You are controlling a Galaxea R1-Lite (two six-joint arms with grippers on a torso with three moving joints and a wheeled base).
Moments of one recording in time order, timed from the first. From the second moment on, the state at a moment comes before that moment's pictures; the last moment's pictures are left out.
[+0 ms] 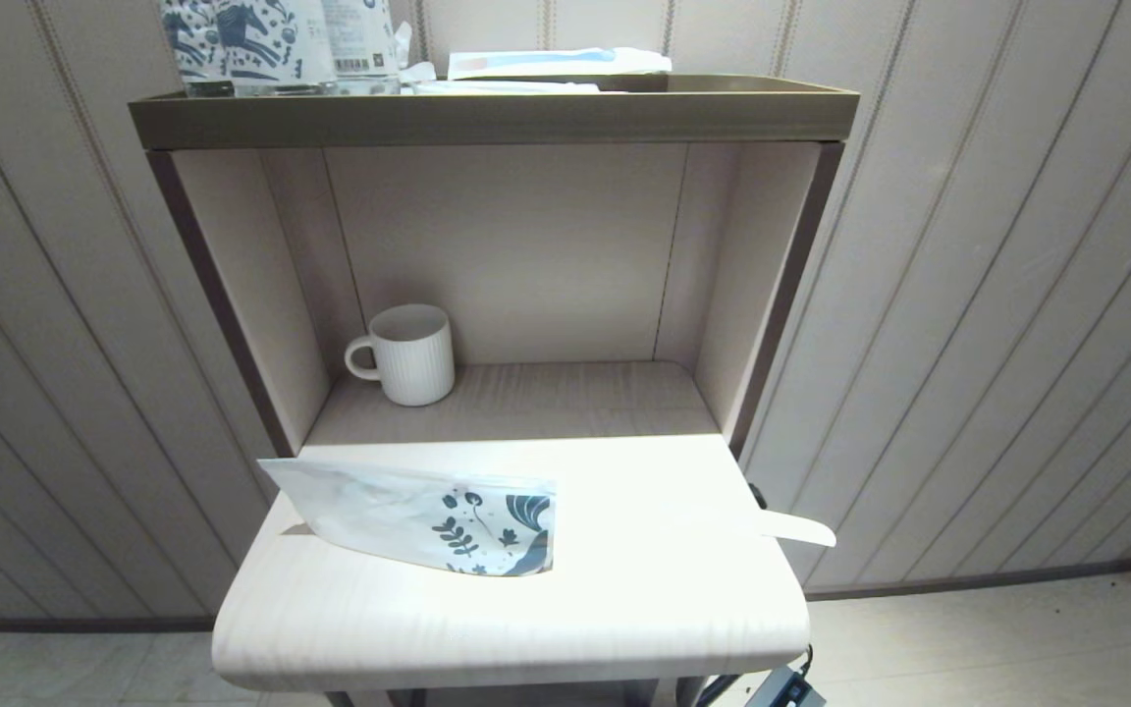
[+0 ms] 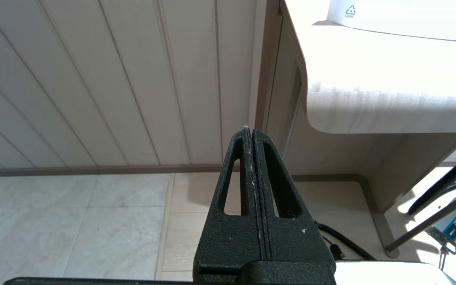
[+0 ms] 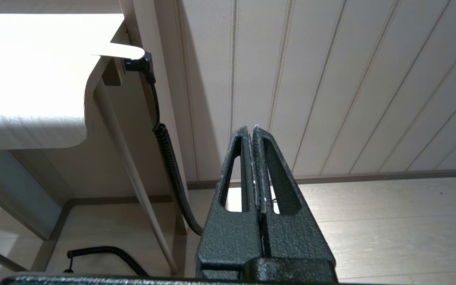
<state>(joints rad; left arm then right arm) 0.00 0.00 -0.10 0.26 0.01 0.02 0.00 0.00 0.00 0.00 -0.03 0.02</state>
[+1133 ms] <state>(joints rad) 0.00 0.00 -0.10 0.26 0.00 0.02 0.04 0.34 -0.86 0.39 0.10 0.05</state>
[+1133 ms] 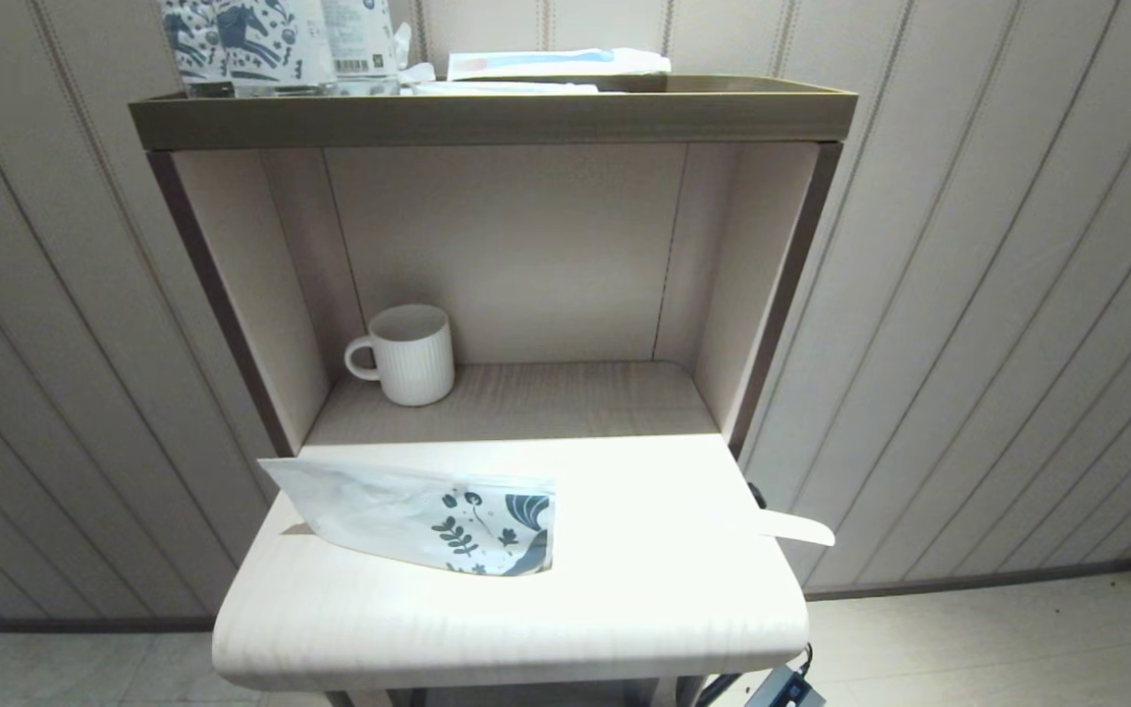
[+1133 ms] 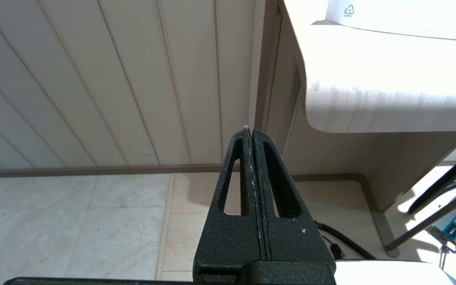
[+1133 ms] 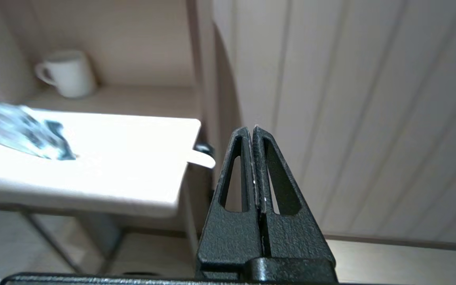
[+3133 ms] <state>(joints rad) 0.00 0.00 -0.10 0.26 0.00 0.03 0.59 1.73 -1.11 -0.10 0.54 -0.27</state>
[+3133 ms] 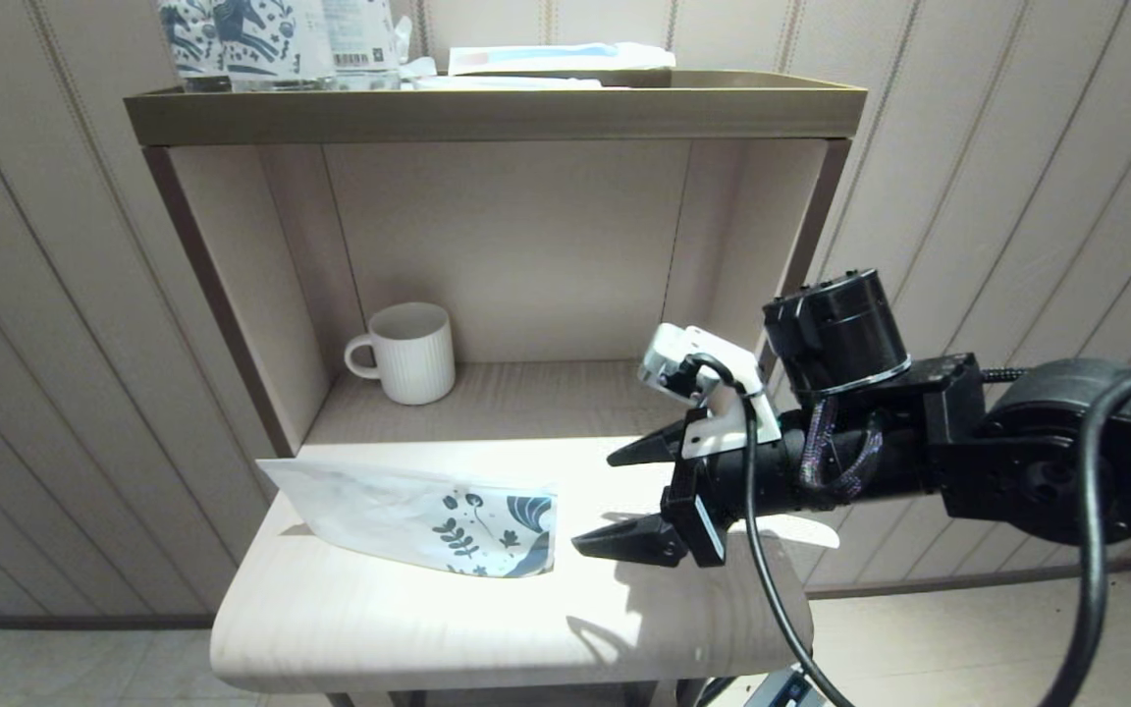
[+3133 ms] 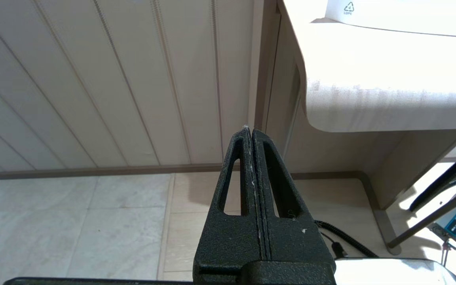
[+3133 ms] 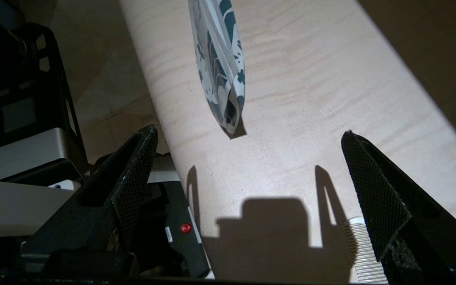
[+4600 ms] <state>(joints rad) 0.00 0.00 -0.10 0.26 0.00 0.03 0.69 1.97 -1.30 -0.12 0.59 -0.27</state>
